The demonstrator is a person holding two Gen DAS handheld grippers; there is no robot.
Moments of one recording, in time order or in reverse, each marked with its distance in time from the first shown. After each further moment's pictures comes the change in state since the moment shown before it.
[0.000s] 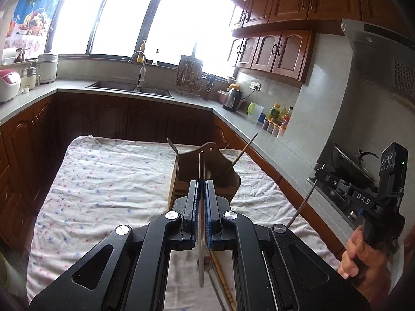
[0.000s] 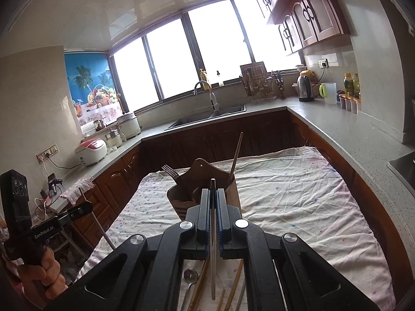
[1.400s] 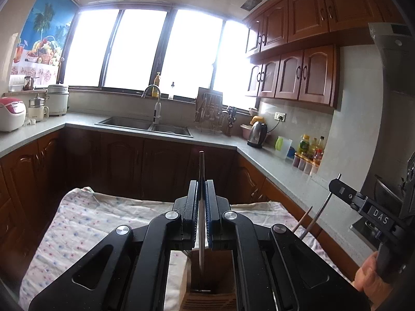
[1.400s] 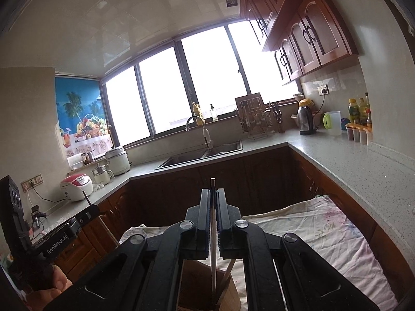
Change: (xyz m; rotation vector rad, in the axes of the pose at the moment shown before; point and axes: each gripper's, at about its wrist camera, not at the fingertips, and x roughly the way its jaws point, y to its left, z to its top) left arm 0.153 0.013 0.072 0.034 -0.185 0.141; right arm 0.120 -0.015 0.073 0.013 -0.189 -0.033
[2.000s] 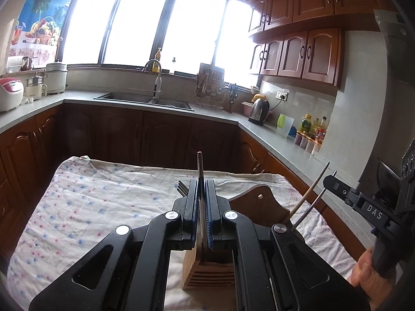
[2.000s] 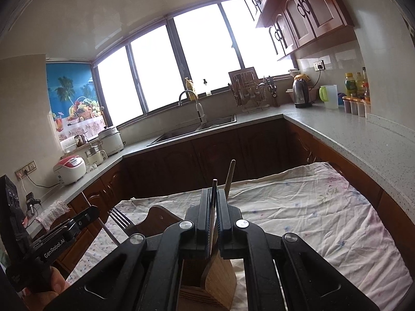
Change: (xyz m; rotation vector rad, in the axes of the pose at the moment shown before) left arm 0.016 0.011 -0.046 -0.020 0.112 -0.010; right arm 0.023 -0.014 -0.050 0.019 0.115 -0.027
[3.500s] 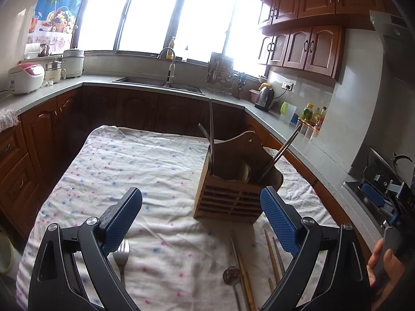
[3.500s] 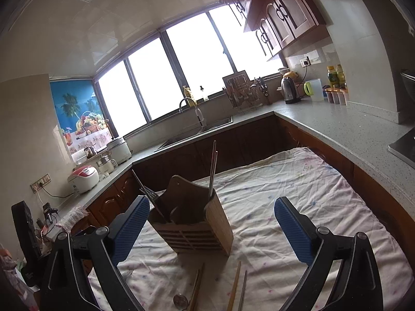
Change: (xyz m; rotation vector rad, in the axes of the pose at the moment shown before) left arm -0.126 0.006 -0.058 -0.045 0.082 0.053; right arm -0.130 -0.021 -0.033 0.094 -0.016 0.022
